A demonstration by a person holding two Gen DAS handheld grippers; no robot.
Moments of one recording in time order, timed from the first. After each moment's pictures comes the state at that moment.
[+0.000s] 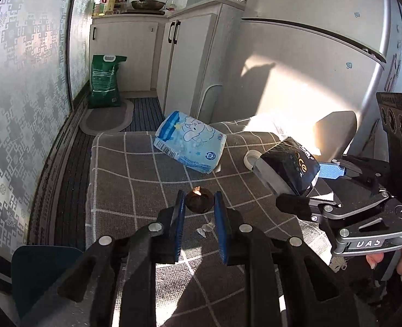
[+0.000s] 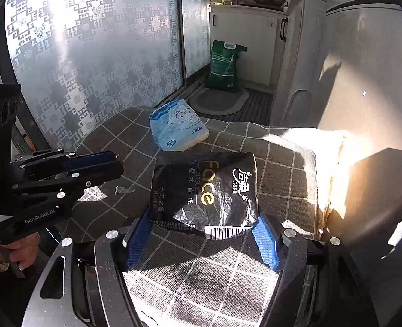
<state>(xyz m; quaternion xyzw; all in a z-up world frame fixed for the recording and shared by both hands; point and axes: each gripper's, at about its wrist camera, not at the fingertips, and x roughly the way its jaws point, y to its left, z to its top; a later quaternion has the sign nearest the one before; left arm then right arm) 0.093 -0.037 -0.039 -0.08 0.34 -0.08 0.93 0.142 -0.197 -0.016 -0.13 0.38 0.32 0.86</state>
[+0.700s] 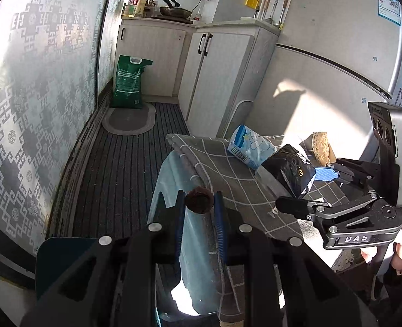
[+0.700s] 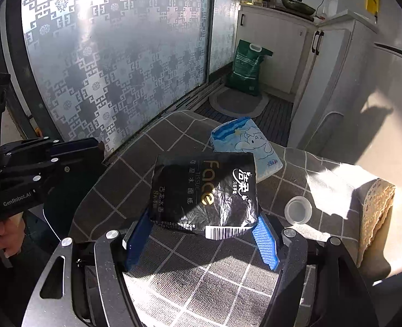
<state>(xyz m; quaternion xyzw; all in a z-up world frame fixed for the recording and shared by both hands) 0.049 0.054 -0.029 -0.12 0.32 -0.04 0.94 0.128 -0.114 -0.012 -0.18 0.38 0.35 0.84</state>
